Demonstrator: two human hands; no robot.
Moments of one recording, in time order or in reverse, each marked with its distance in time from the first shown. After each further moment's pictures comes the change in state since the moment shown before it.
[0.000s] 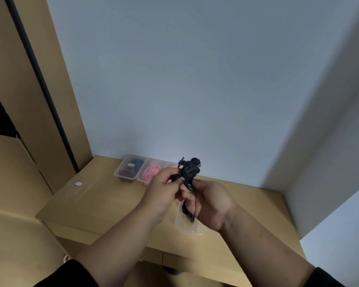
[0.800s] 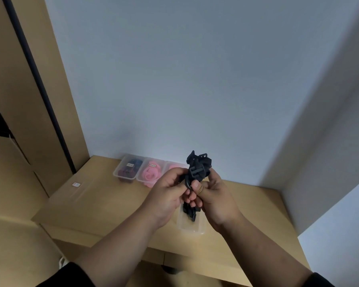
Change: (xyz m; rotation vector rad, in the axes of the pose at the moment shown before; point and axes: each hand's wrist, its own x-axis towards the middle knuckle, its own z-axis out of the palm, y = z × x) left_hand -0.009 0.000 -0.008 -0.177 -0.277 0.069; right_hand 0.006 0.020 -0.010 -0.388 -0.069 -0.608
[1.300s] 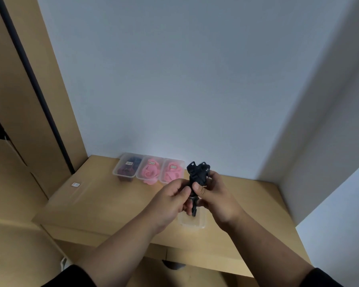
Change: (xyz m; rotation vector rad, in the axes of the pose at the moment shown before) left_hand -0.016 -0.024 -0.021 0.263 -0.055 -0.134; right_hand -0.011 0.011 -0.013 -0.165 0.064 0.115
